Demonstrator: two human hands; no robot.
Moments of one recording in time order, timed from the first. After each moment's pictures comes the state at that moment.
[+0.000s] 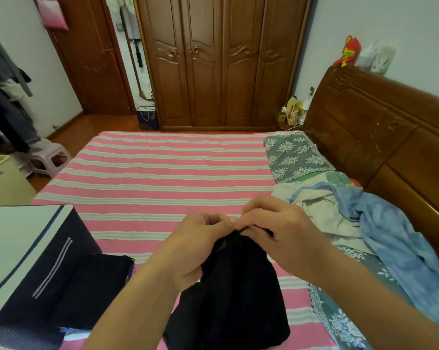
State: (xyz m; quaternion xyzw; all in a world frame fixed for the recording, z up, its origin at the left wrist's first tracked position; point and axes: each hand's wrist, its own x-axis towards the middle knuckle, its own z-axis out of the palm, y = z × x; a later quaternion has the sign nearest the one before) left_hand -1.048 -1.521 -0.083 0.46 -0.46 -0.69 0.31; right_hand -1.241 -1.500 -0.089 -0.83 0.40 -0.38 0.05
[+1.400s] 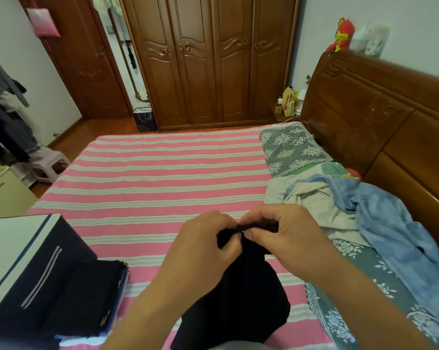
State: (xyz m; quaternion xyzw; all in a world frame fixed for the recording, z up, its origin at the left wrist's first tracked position) left_hand -1.121 -1.509 -0.097 0.46 -0.81 -0.23 0.28; right_hand -1.305 -1.484 -0.088 -0.65 0.55 -0.41 0.34
